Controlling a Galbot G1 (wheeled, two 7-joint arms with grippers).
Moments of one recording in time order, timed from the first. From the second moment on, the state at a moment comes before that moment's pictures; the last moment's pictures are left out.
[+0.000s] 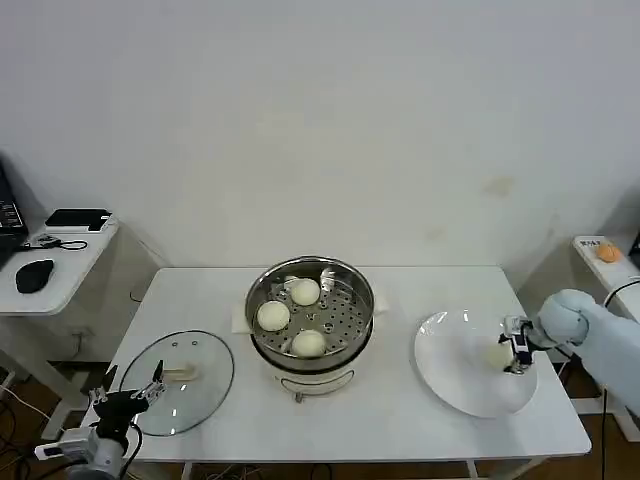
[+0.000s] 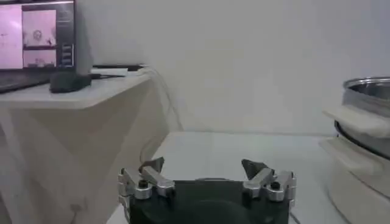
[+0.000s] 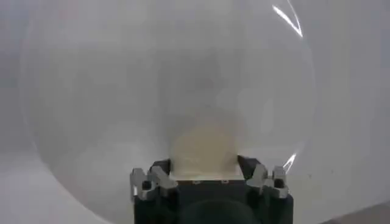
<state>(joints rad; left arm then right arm) 1.63 -1.18 -0.74 -1.98 -0.44 0.14 -0.13 -0.24 0.55 -0.61 1.21 -0.19 -0.23 -0.95</state>
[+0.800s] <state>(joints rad) 1.62 -1.19 -0.75 -2.00 -0.43 0.14 -0.14 0.31 0.55 -0.96 1.49 0.11 -0.39 -0.95</state>
